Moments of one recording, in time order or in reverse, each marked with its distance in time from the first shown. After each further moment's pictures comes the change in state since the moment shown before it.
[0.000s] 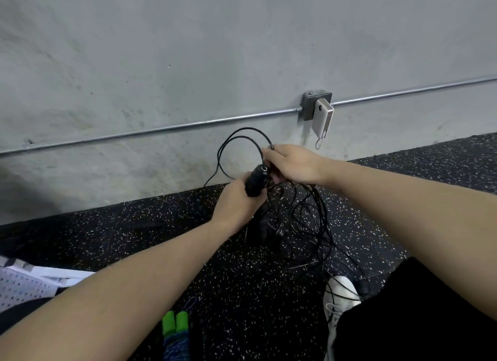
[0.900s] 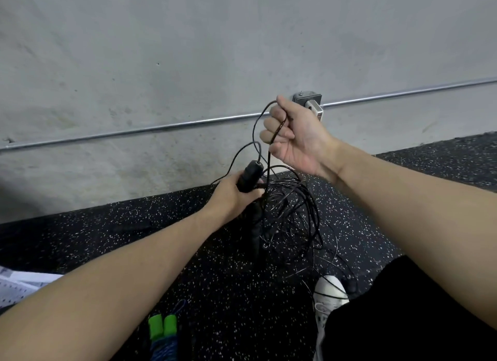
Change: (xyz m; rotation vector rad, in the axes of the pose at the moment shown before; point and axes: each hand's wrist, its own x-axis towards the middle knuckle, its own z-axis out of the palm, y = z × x) left_hand 0.022 -0.008 0.011 -0.249 -0.134 -0.058; right_hand -0.003 -0.025 -0.034 1.539 -0.083 0.042
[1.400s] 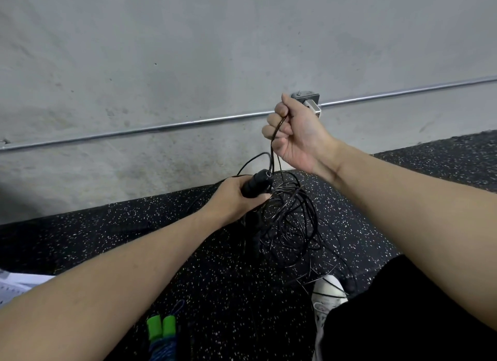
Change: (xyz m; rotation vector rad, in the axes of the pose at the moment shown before) left_hand -0.009 0.007 -0.004 0.070 -0.126 0.075; right_hand 0.003 -0.002 -0.003 0.069 0.143 -0.062
